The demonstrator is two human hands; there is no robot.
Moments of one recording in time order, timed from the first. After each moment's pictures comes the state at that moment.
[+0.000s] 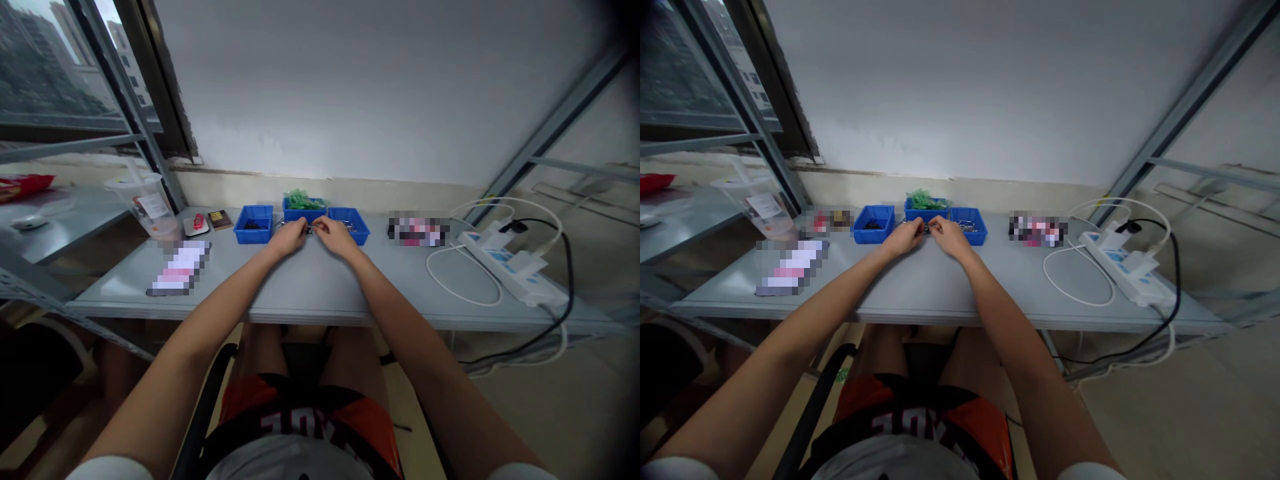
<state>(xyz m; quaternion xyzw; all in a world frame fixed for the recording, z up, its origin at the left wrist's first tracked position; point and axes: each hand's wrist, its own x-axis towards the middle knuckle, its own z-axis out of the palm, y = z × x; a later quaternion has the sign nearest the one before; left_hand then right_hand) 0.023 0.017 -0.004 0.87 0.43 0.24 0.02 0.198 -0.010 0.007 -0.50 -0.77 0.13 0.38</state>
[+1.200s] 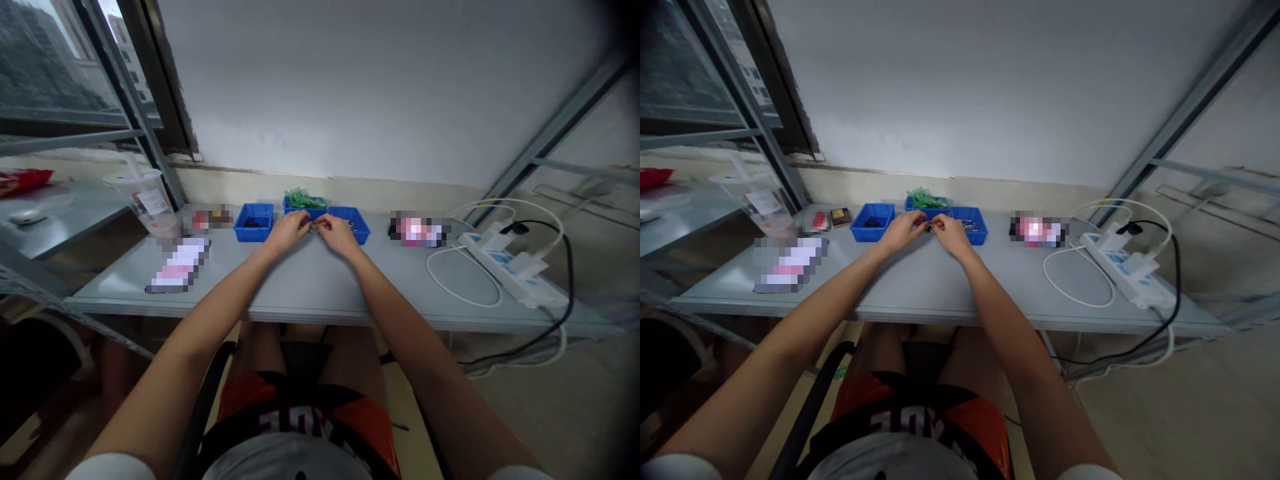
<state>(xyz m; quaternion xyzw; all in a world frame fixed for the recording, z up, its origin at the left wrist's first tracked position) 0.023 0.006 0.013 0.85 0.40 0.34 0.03 0.195 -0.016 0.016 -0.53 -0.73 0.14 0.41</state>
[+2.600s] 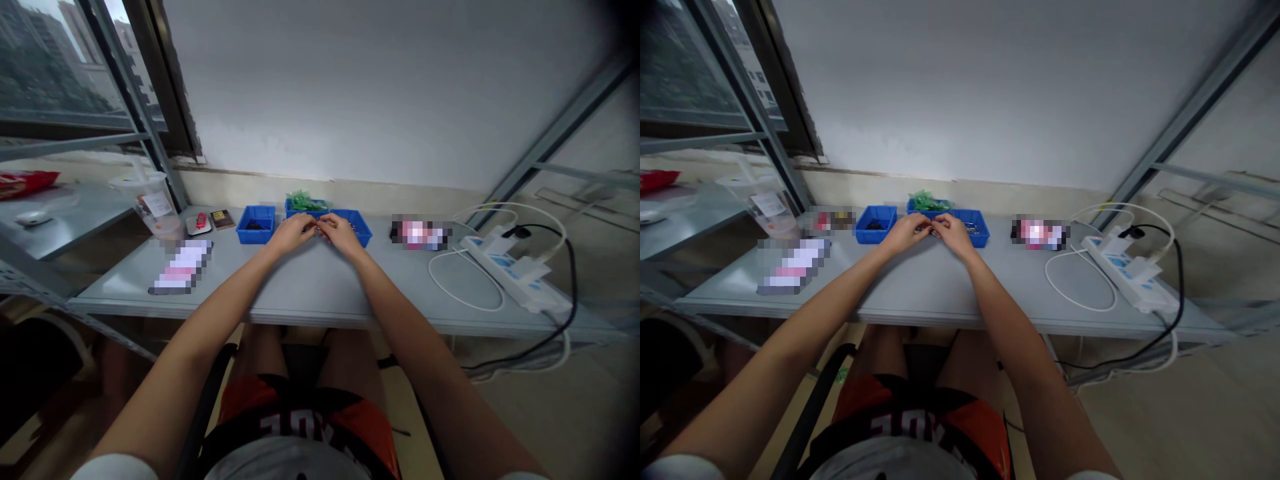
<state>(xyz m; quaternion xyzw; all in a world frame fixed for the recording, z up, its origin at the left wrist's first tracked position) 0.022 0.012 0.011 0.87 0.33 0.36 0.02 0.197 -0.006 0.010 -0.46 -0.67 0.32 0.49</state>
